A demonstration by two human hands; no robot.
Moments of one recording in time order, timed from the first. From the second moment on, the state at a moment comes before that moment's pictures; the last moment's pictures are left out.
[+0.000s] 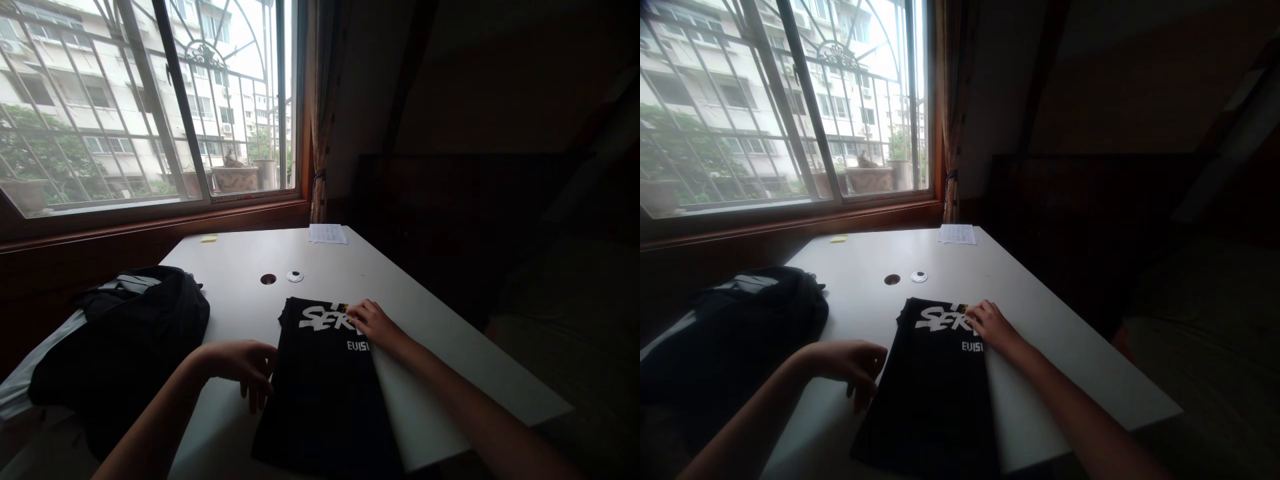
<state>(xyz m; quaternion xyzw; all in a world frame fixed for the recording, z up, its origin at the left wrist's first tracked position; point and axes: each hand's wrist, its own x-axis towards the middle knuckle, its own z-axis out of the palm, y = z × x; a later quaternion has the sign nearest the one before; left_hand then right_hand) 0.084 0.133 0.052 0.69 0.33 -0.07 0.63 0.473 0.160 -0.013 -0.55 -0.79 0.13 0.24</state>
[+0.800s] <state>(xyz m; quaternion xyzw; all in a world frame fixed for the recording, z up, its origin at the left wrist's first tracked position) 0.050 0.199 -0.019 0.81 0.46 0.31 0.19 0.414 0.227 -0.022 -0.43 -0.82 0.19 0.32</state>
